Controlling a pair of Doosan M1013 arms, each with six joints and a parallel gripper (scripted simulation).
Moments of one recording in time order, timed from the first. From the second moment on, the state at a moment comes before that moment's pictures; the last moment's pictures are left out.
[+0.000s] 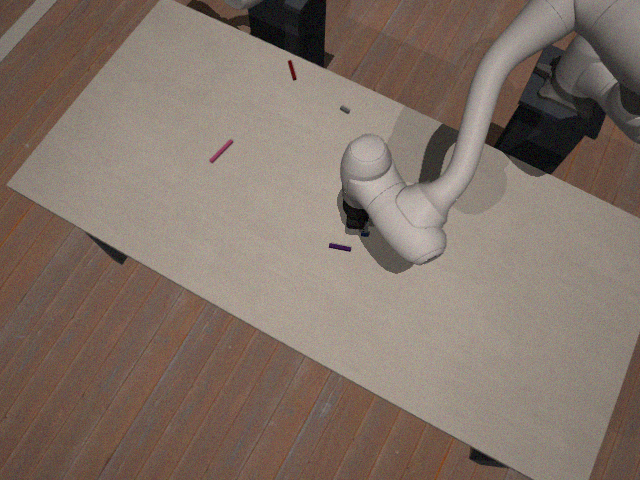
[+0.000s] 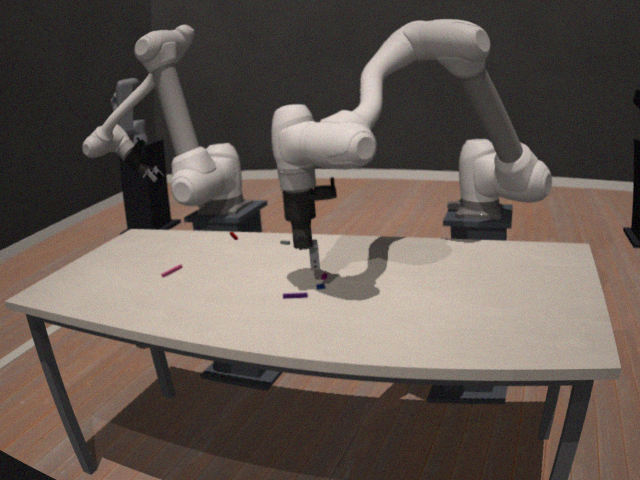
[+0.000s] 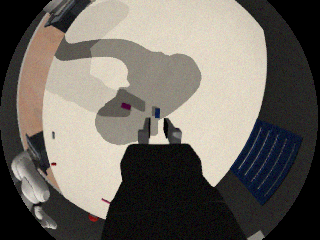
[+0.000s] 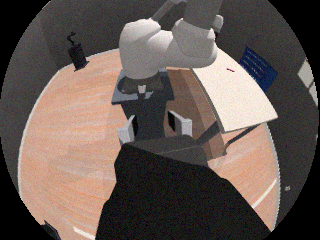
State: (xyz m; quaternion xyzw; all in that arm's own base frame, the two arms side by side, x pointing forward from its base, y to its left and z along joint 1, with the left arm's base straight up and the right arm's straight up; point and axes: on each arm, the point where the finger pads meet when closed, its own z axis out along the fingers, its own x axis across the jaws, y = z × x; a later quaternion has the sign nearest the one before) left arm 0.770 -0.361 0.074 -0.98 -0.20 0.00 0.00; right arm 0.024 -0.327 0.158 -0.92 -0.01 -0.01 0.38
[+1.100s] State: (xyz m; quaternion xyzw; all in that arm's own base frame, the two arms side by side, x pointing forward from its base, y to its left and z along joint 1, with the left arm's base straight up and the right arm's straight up) left arm 0.771 -0.361 0.109 -0.98 -0.20 0.00 0.00; right arm 0.024 -0.327 0.158 -0.92 -0.01 -0.01 0.38
